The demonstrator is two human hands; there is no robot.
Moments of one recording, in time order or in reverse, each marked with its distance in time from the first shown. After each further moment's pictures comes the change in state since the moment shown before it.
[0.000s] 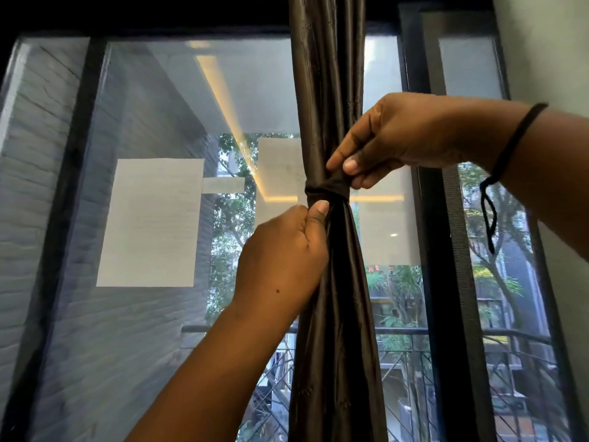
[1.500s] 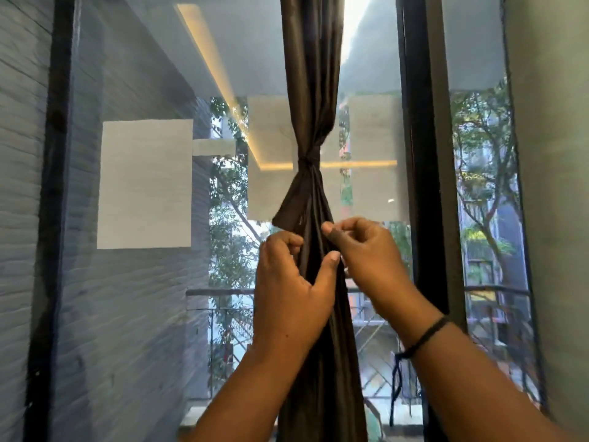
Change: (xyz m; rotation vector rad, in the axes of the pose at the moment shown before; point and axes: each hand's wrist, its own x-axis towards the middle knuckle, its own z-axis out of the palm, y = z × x) left_hand -0.087 -0.033 0.046 -0.224 0.072 -0.184; right_hand -0.031 0.112 0.174 0.493 0.643 0.136
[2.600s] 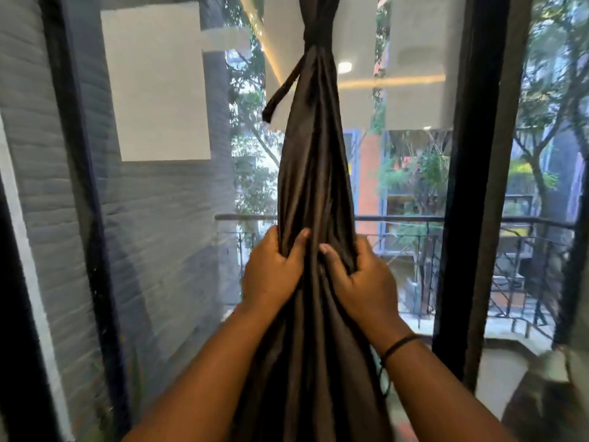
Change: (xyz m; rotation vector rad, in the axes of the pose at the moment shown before) left_hand -0.059 -0.098 -0.020 0.241 -0.215 -0.329; right_hand -0.107 0.114 0.031 -0.422 0.023 -0.151
